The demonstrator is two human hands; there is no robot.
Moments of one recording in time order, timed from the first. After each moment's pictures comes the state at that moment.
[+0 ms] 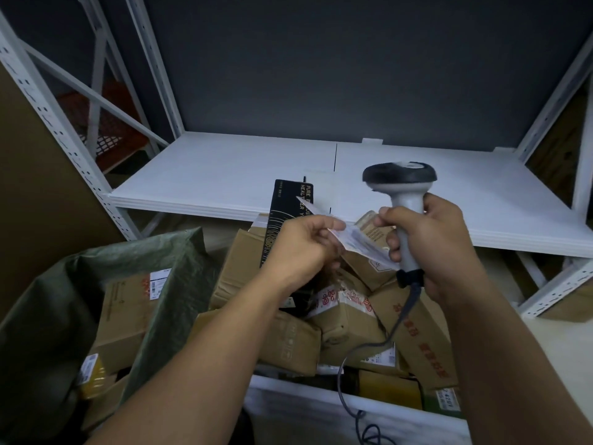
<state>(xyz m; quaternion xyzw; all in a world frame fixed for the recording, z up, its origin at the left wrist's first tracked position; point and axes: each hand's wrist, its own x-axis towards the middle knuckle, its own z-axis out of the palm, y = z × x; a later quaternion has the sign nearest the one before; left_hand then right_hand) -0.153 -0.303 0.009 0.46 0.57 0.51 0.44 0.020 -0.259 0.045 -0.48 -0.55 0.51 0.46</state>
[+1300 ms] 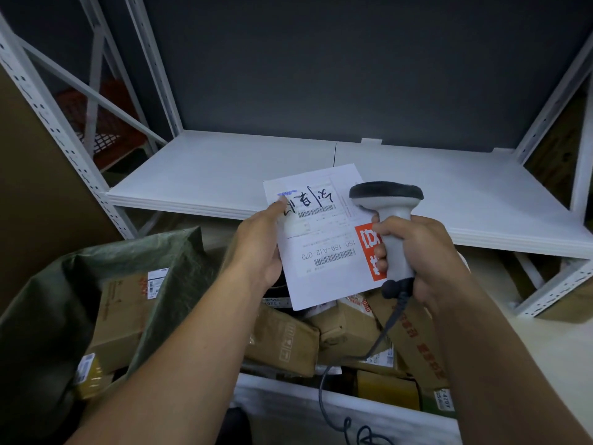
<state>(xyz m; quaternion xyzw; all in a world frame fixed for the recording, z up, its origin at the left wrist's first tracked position) -0.183 -0.294 0.010 0.14 0.50 0.68 0.52 0.017 -0.259 0.035 -0.52 -0.45 0.61 0.39</state>
